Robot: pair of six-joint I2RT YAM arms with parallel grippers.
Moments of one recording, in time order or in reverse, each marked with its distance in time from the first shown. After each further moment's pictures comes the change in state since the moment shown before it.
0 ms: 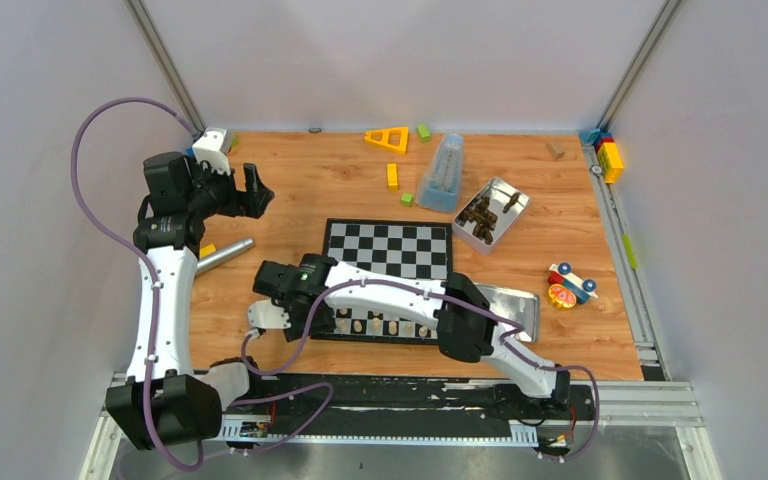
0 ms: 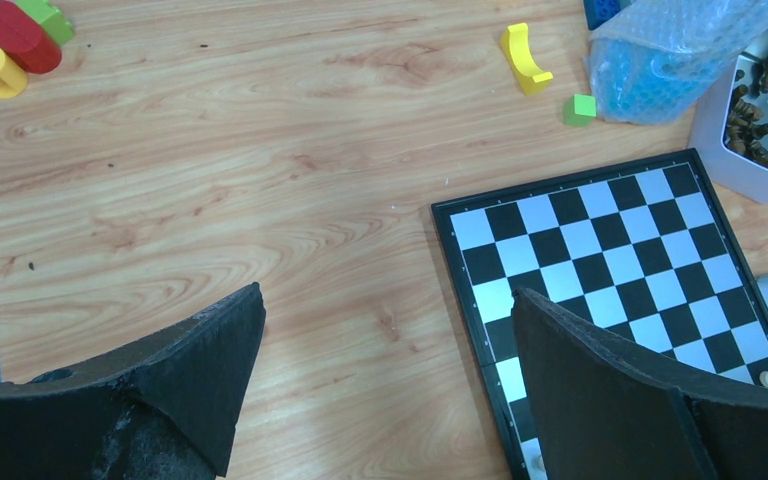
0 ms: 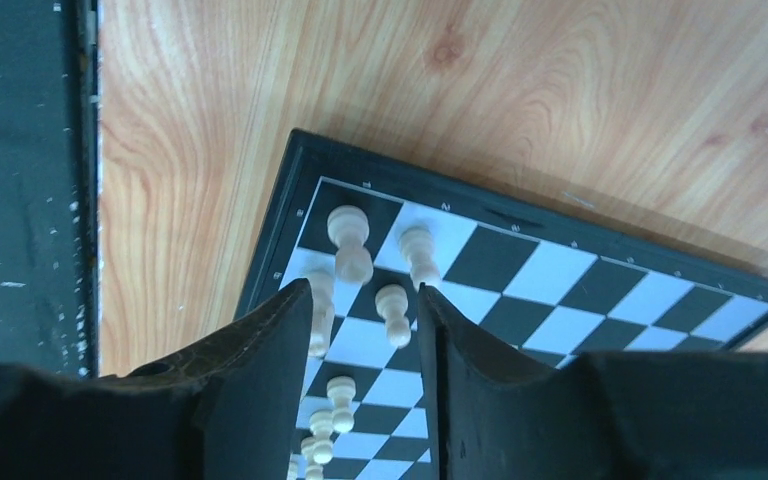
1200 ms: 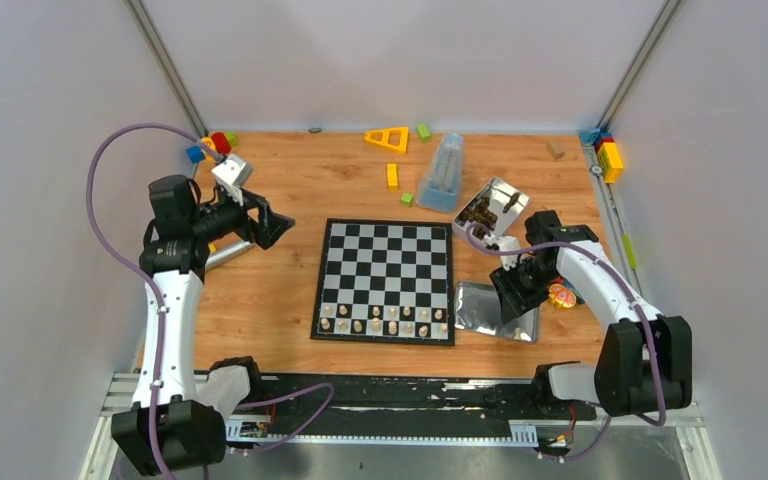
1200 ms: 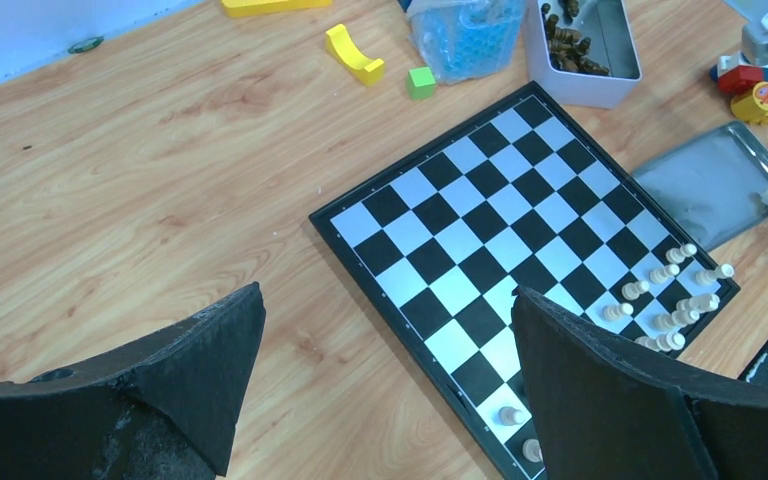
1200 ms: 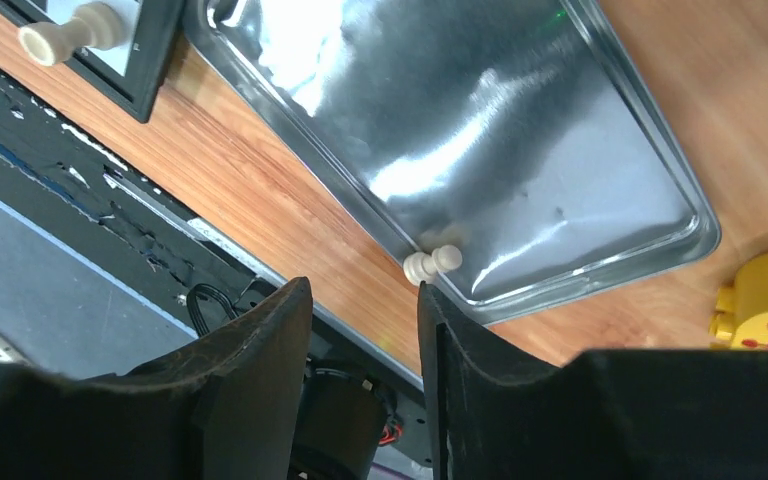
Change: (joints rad) left arm 0.004 -0.120 -0.155 0.039 0.361 0.161; right arm -1.133 -1.084 -1.368 0.099 -0.380 0.201
